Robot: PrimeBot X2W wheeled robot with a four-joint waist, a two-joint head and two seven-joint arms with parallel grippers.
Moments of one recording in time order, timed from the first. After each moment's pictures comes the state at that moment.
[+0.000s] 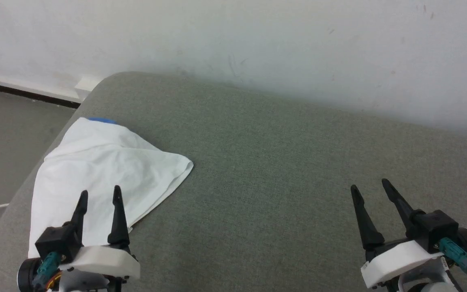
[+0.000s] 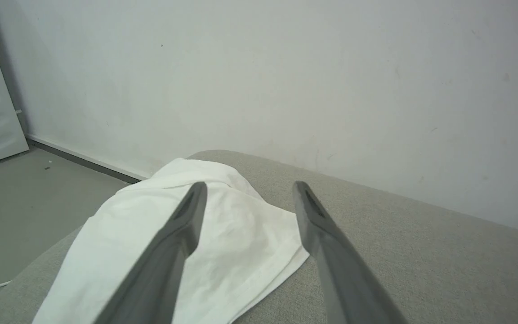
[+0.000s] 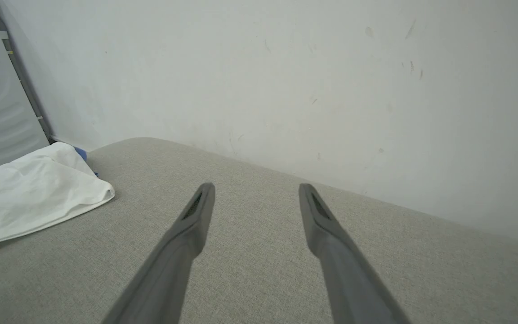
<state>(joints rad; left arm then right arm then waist) 0.03 0.05 0.08 0.02 -0.16 0.00 -0.14 0.05 -0.05 0.04 0.00 0.08 0.13 -0.10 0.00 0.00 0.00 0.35</state>
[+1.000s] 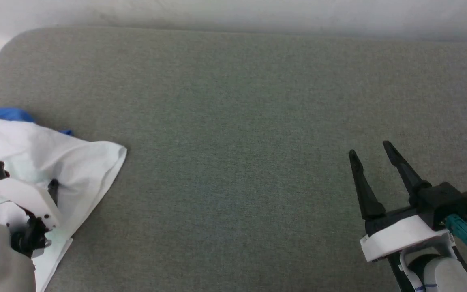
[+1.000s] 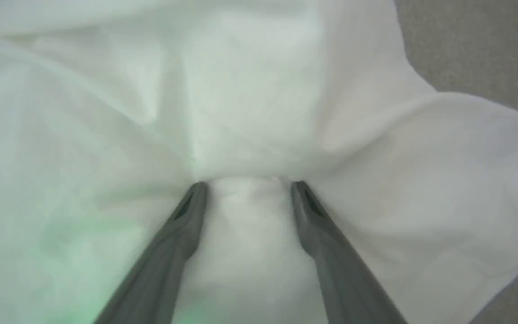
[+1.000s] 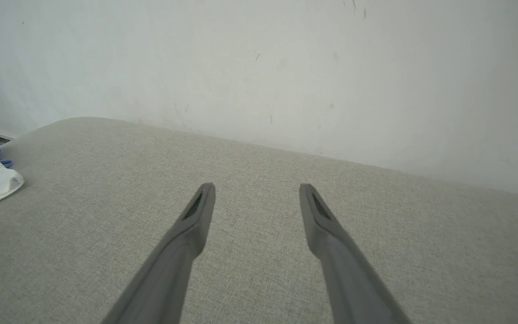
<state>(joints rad) -0.46 0.34 0.21 0.72 -0.31 -0.07 0.31 -0.03 -0.07 0.07 -0.13 0.05 0.13 -0.04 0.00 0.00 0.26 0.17</state>
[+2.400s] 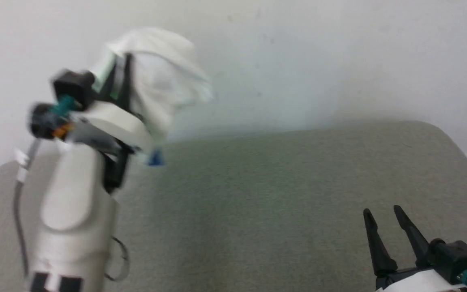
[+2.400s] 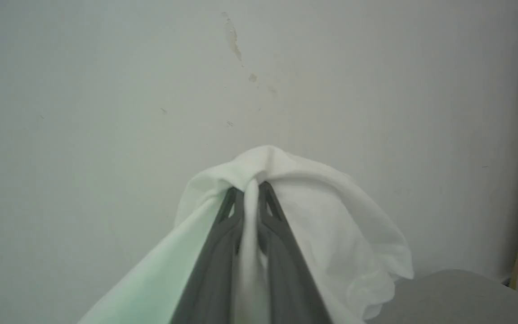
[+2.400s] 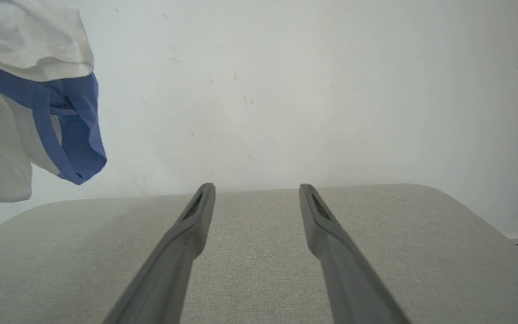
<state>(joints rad) -0.70 0.22 -0.13 0.54 -0.23 -0.10 -0.15 0.19 -0.05 0.03 -0.08 0.19 0.13 -0.12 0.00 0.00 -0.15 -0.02</state>
